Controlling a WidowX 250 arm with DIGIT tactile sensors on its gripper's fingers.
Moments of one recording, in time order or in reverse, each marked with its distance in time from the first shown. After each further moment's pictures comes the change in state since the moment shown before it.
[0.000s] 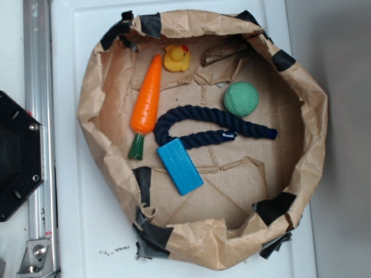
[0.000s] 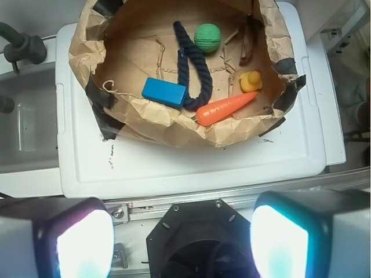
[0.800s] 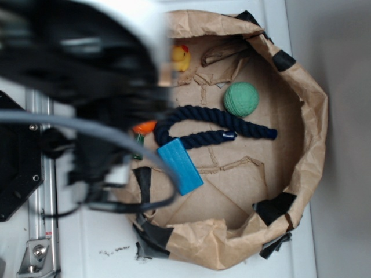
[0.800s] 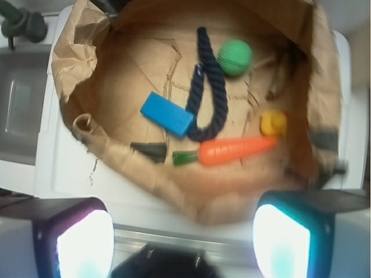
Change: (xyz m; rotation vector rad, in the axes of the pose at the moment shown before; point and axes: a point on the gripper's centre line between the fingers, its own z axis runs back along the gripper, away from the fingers) arm 0.093 0.012 -0.062 -0.022 0.054 -0.291
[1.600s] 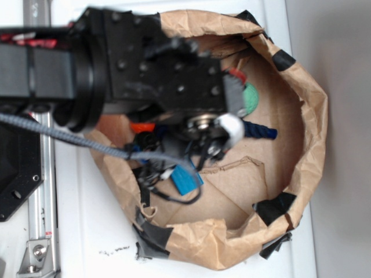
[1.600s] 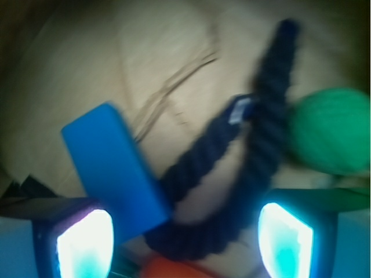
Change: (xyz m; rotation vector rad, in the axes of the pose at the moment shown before) arm 0.021 0.002 -0.140 -0.055 0.043 -0.530
